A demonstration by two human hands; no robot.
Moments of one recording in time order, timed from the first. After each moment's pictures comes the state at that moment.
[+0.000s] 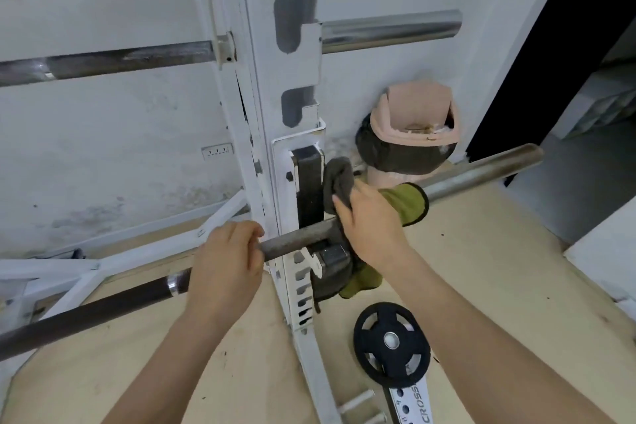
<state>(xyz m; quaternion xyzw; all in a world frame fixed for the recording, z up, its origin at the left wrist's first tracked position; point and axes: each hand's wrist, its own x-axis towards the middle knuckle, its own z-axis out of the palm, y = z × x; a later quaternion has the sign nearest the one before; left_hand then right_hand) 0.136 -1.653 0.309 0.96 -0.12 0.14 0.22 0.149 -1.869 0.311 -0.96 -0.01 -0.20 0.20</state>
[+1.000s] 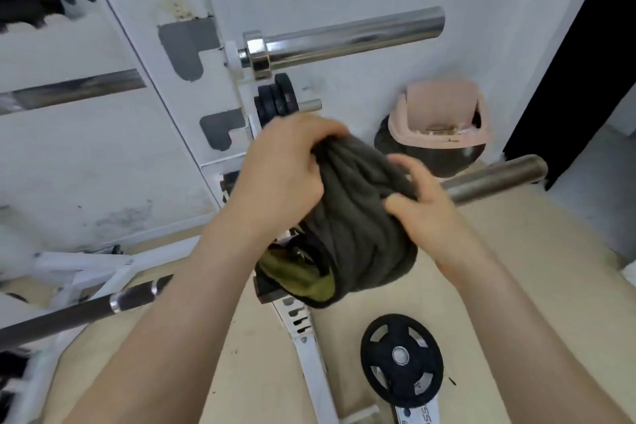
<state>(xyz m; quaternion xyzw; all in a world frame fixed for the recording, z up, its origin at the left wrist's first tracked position) 0.162 -1.826 0.452 0.90 -0.27 0.19 0.28 0.120 -2.003 0.392 -0.78 0.08 -0.03 0.62</state>
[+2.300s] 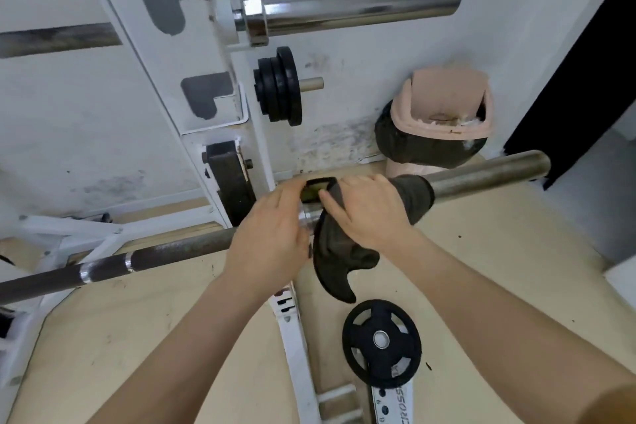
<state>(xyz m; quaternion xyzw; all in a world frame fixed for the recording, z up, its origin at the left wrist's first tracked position) 0.135 -1.819 0.341 0.96 -0.15 0.07 0.23 0.187 -1.992 0.304 -0.97 -0.16 -0.18 0.07</state>
